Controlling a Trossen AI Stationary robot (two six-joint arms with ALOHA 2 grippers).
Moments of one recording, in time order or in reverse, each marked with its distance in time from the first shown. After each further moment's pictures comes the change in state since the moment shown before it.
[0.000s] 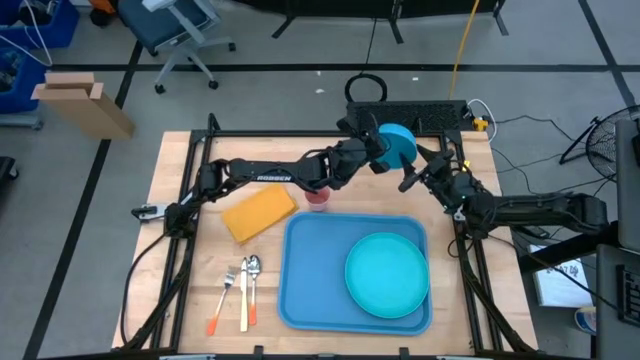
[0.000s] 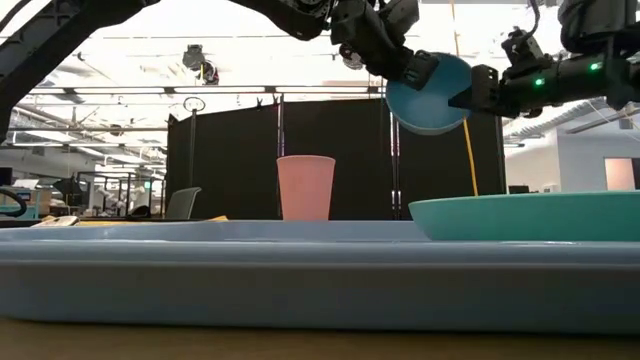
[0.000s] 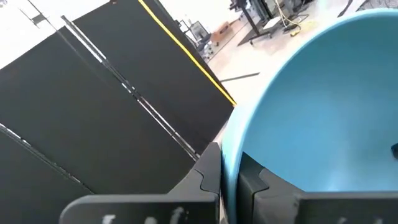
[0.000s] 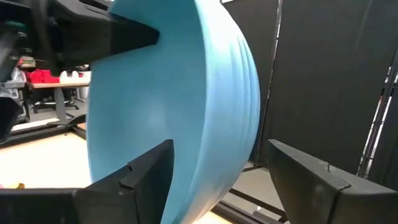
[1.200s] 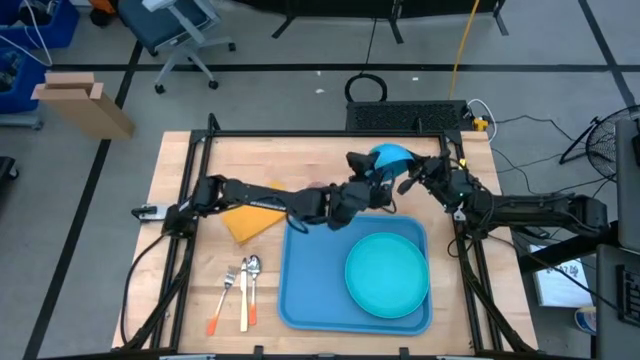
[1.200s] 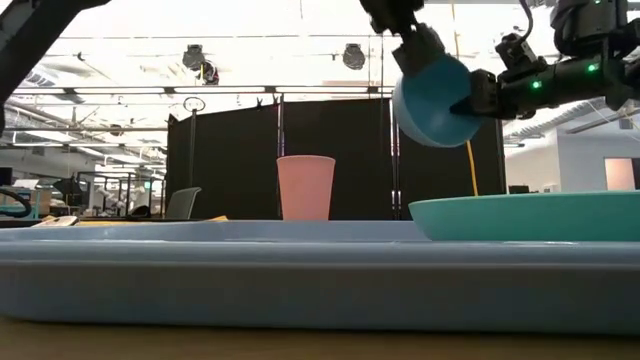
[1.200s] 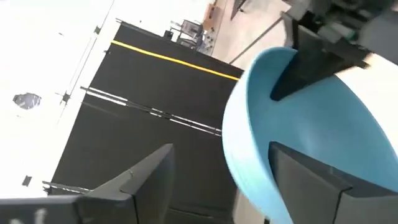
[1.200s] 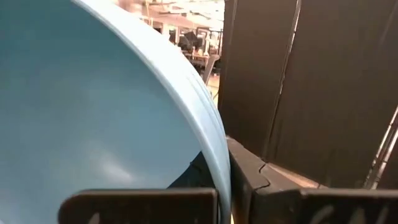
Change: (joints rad) left arm -0.199 -0.040 0.000 -0.084 -0.262 0.486; right arm -0.018 -0.022 0.014 -0.130 -0.069 -0.024
